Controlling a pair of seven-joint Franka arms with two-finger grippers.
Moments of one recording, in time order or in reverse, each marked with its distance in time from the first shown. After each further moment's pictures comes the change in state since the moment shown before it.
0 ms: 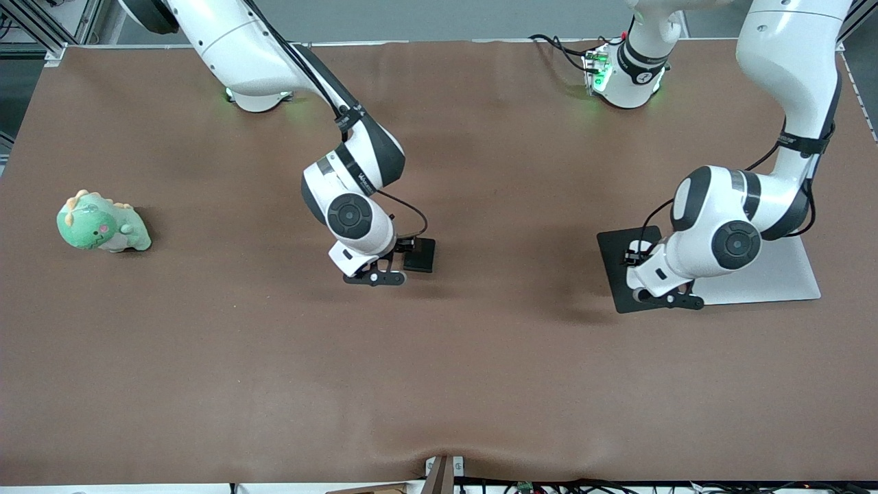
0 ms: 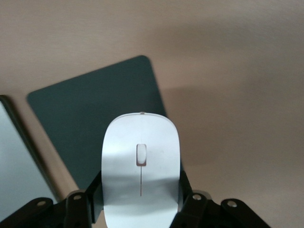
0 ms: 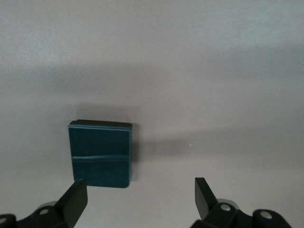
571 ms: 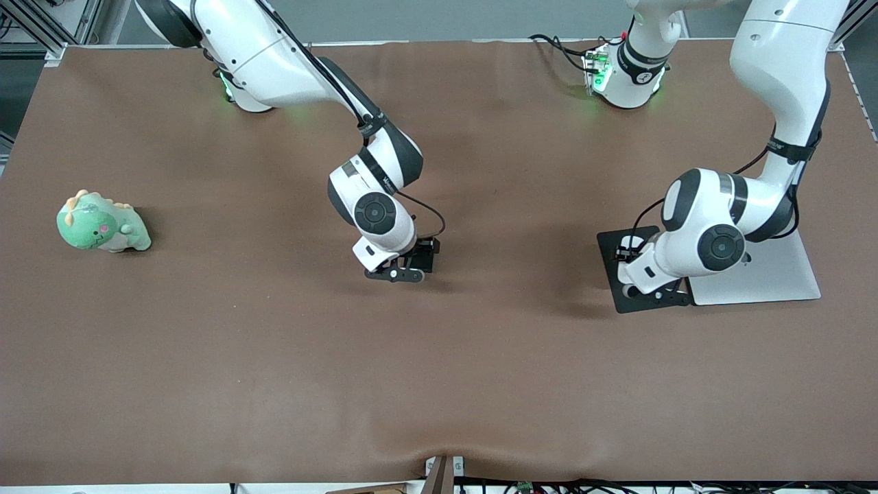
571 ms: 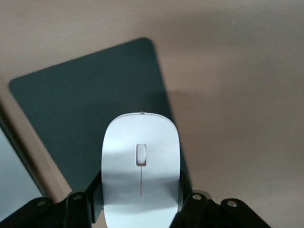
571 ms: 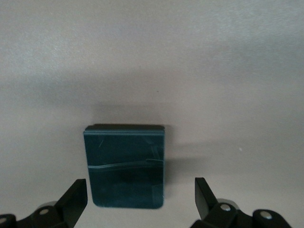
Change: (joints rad) left arm 0.047 0.025 -0.007 -0.035 0.000 0.035 -0.010; right arm 0.048 0.079 0.000 0.000 0.018 0.137 0.086
